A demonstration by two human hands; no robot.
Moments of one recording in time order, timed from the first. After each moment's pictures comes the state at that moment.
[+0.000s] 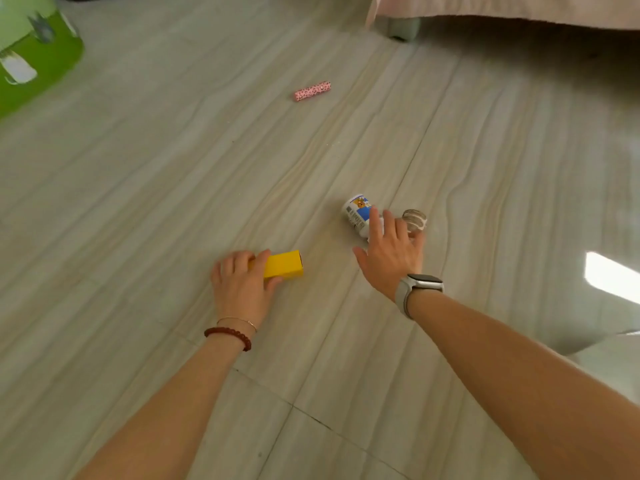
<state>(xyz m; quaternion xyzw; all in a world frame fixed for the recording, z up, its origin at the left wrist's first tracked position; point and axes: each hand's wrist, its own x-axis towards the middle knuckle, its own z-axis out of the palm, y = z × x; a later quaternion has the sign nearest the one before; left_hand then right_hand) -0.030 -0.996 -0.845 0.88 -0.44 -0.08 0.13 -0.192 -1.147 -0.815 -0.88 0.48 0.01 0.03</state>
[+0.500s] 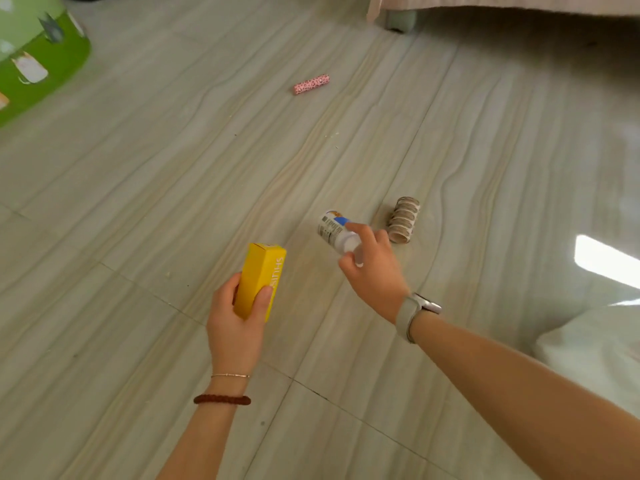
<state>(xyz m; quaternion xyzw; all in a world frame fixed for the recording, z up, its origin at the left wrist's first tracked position) -0.087 -0.934 -0.801 0.84 -0.20 -0.16 0.47 -0.203 -1.091 -0.786 -0.80 0.46 -0.17 0.35</state>
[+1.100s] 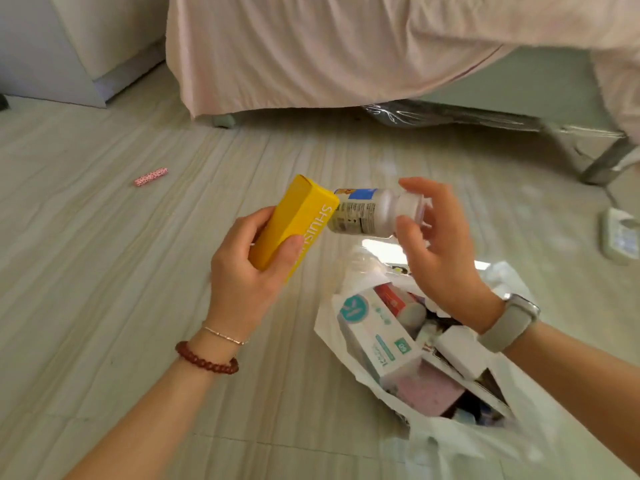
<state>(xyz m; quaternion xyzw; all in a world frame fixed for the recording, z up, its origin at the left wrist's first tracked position) -0.306 -1.034 -0.599 0.59 -0.54 -0.18 0.57 -0.502 -1.090 -0.566 -0.74 0.42 -0.46 0.25</state>
